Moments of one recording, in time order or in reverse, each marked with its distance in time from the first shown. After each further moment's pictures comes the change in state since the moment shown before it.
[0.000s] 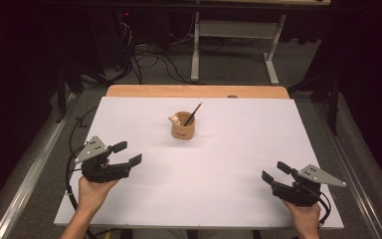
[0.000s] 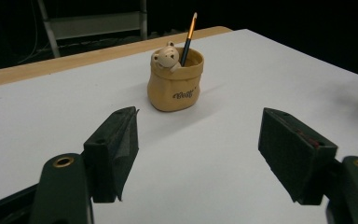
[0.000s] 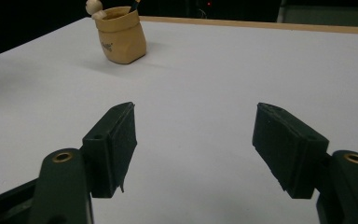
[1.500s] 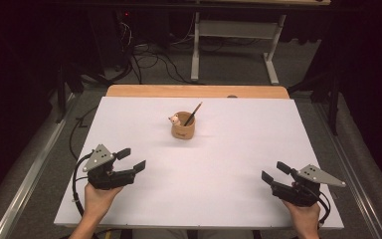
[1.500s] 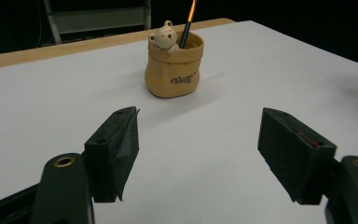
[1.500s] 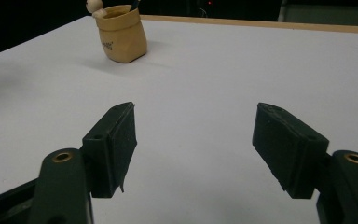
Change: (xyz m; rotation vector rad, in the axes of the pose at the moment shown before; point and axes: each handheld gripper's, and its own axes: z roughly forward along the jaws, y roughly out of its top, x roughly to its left) left arm -0.010 -0.021 0.009 0.006 0.026 -0.011; right arm 0.000 0.000 0.001 0.004 0.001 -0.004
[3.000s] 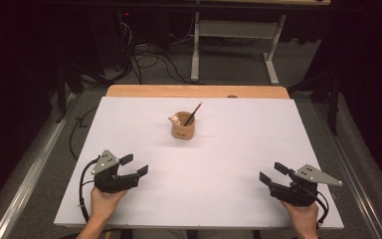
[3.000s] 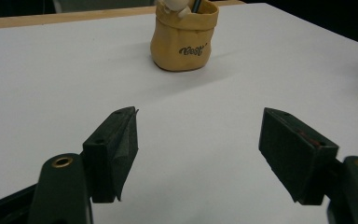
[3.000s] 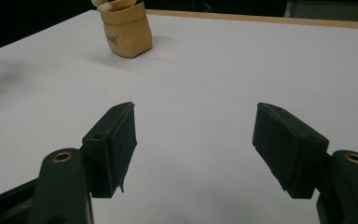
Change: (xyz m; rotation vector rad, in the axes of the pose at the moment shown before) left arm 0.004 -0.026 0.017 0.042 0.021 -0.042; right arm 0.003 -0.001 0.004 0.020 0.017 -0.007
